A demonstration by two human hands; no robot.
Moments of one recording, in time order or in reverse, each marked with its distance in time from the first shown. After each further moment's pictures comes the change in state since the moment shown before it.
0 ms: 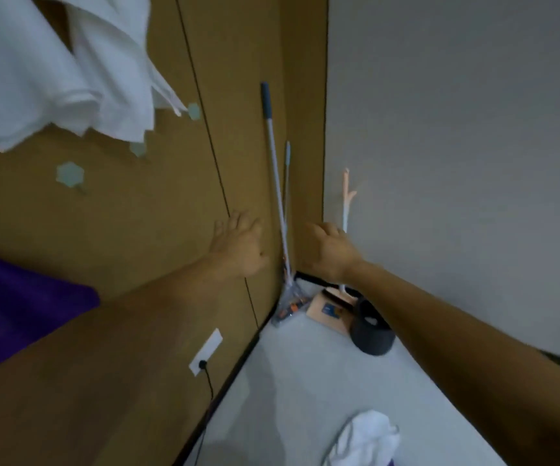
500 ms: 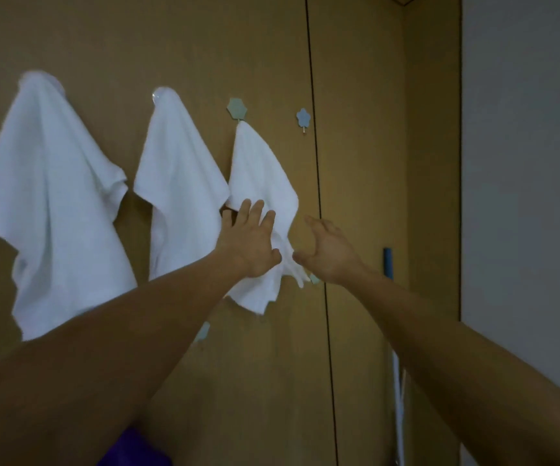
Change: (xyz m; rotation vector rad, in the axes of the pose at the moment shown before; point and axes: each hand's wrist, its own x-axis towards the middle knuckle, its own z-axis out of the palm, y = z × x) left_hand 0.068 -0.167 -0.265 0.413 0.517 -0.344; right_hand 0.231 -0.236 -0.165 0.255 0.370 -0.588
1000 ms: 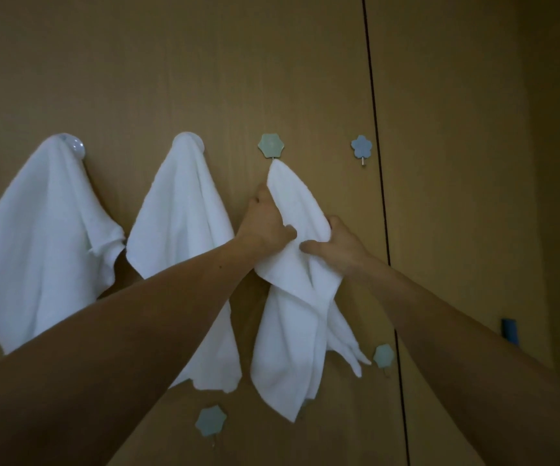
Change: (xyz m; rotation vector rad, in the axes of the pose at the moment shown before) left_hand 0.148 -0.046 -0.019 -0.425 0.202 -0.435; right_hand 0.197 0.006 0.024 0.710 -0.098 -0.150
